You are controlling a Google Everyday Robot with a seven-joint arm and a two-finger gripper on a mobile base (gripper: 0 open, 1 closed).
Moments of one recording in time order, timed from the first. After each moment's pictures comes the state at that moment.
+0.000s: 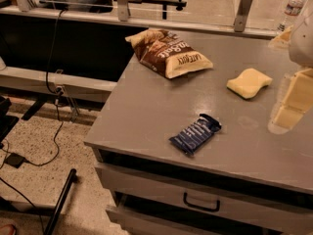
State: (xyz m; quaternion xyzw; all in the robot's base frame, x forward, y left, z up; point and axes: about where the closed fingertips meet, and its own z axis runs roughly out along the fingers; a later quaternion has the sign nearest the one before) arm 0.438 -0.216 0.979 -0.60 0.78 -0.04 0.16
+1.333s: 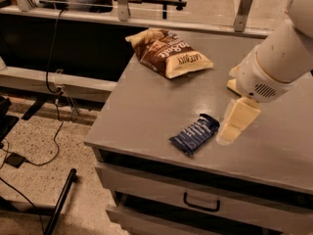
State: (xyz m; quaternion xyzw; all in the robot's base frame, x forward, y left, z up) arm 0.477 -0.165 0.891 -0.58 0.79 0.02 0.19
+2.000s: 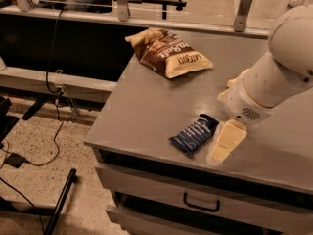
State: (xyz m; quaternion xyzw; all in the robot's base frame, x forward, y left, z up) arm 0.461 -0.146 0.834 -0.58 0.79 0.08 0.17
